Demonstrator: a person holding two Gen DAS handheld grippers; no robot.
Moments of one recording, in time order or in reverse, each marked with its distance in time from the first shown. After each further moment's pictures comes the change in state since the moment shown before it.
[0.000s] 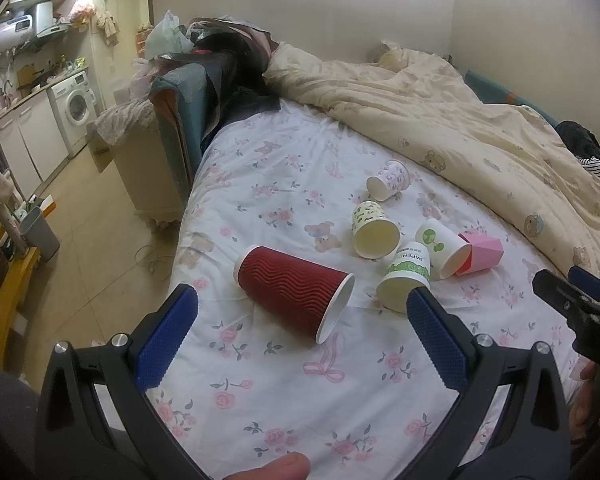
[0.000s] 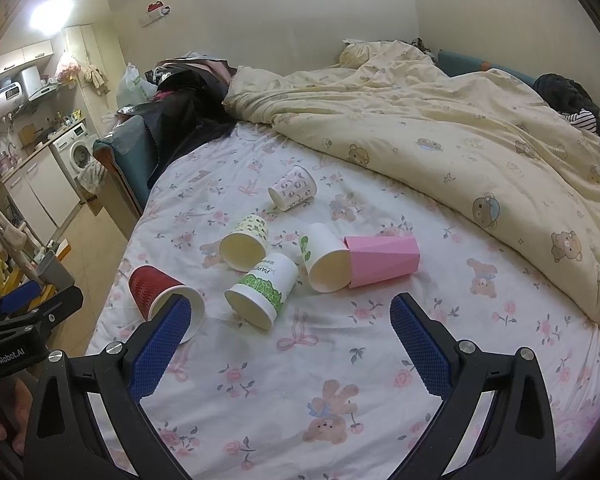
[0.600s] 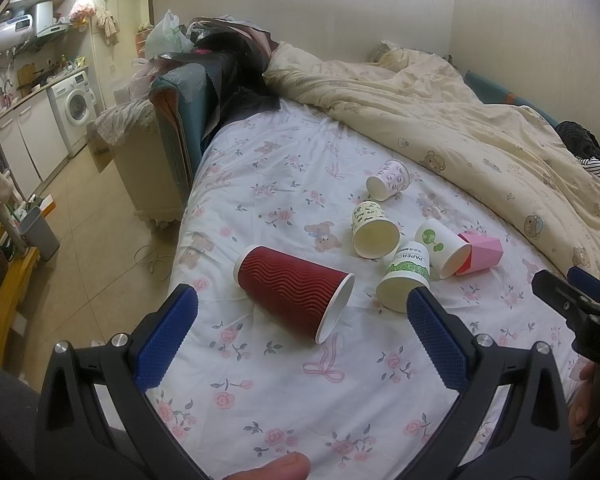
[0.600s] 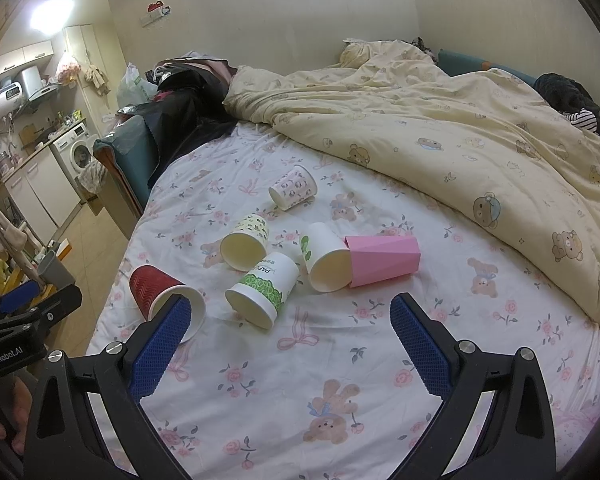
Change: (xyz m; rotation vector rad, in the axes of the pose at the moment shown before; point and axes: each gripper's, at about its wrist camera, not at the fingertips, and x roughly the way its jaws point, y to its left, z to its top) left arm 0.000 0.000 0.000 0.000 0.001 -0.001; right arm 0.001 -0.001 0.000 0.004 0.000 0.004
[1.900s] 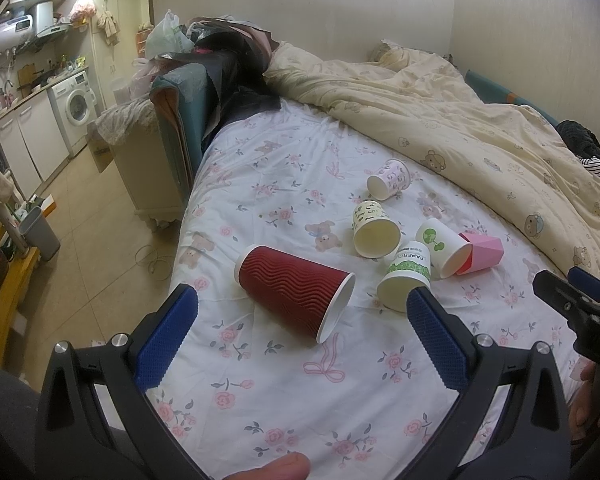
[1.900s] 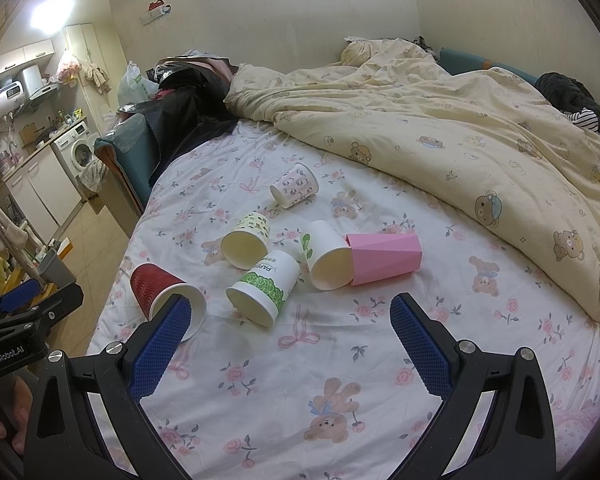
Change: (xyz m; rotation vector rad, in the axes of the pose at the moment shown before) left arm 0.001 0.001 -0.001 -0.002 0.002 -0.003; right arm 0.001 -0.001 -0.001 0.001 0.005 0.002
